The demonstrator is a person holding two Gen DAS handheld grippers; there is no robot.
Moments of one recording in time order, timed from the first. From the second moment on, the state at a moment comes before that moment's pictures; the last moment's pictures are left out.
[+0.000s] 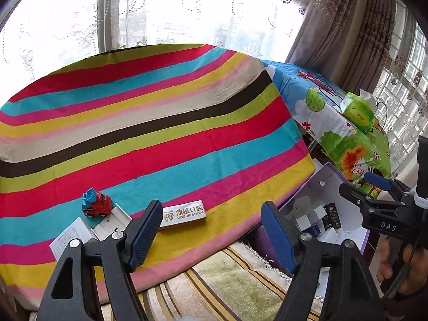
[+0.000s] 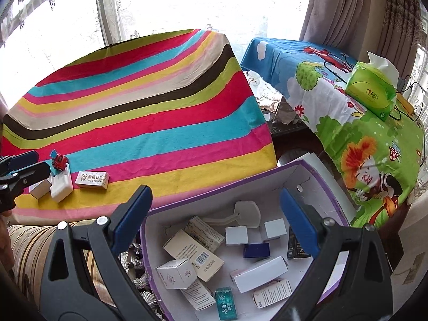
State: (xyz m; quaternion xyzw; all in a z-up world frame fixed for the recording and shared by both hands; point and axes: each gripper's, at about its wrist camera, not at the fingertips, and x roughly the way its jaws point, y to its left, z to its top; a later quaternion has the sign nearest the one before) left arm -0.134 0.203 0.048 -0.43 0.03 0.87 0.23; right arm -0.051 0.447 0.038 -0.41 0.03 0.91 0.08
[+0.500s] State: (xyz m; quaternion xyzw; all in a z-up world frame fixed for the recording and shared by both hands) left arm -0.186 0.051 0.015 -0.48 -0.15 0.86 0.05; right arm -0.085 0.381 0.029 -0.44 0.02 0.90 0.01
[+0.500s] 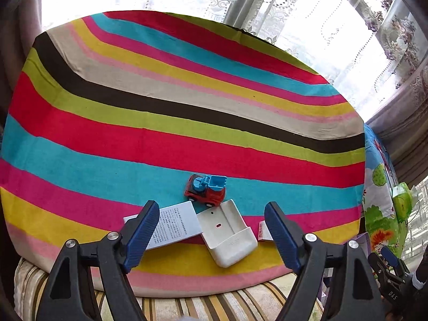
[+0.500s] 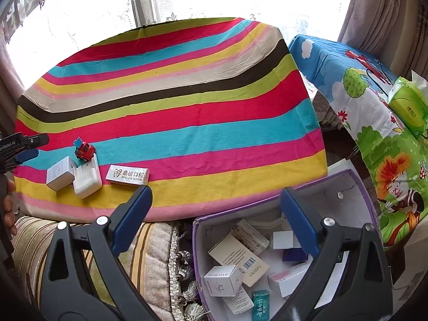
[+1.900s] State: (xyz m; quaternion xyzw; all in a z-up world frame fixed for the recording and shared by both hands) left arm -0.212 0.031 -0.083 -0.57 -0.14 0.81 -0.03; right arm -0.183 0.249 -0.065 -0.56 -0.01 0.83 -0.02
